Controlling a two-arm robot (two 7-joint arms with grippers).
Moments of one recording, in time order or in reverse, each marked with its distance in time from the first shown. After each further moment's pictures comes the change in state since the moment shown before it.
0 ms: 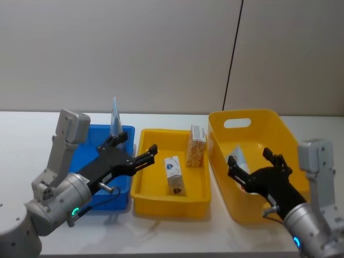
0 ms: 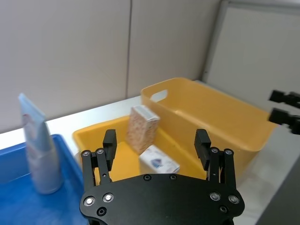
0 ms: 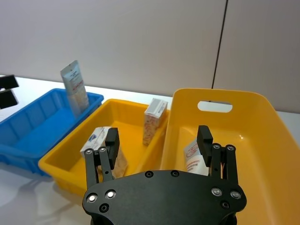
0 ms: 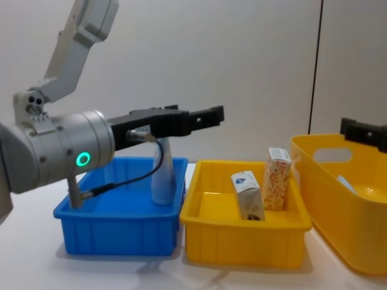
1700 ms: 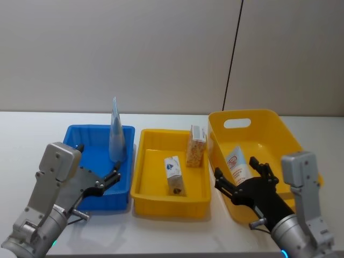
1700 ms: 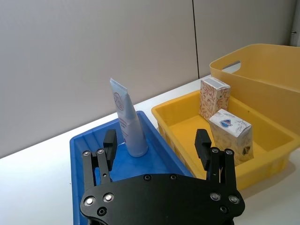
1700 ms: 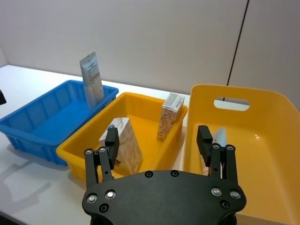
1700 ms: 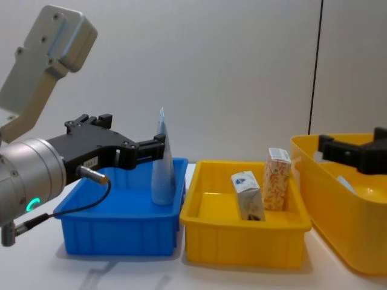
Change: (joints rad) left arm 0.191 0.125 0.033 -0.219 0.280 -0.053 0.393; right arm -0.027 0.019 -0.066 0.000 -0.020 -0.055 -0.018
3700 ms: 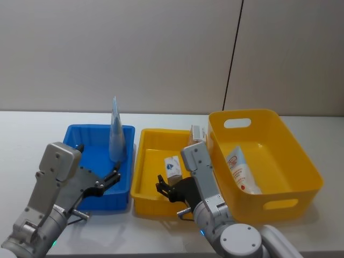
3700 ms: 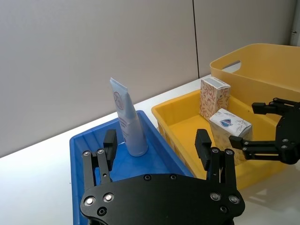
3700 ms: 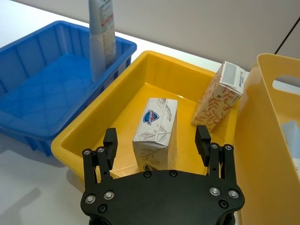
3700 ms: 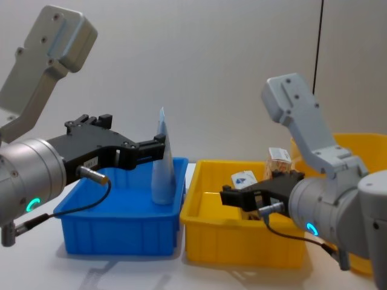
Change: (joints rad) left arm 0.000 0.000 0.000 0.000 0.000 0.000 0.000; right arm 0.319 -0.257 -0.197 0.433 -0.249 0.160 -0.139
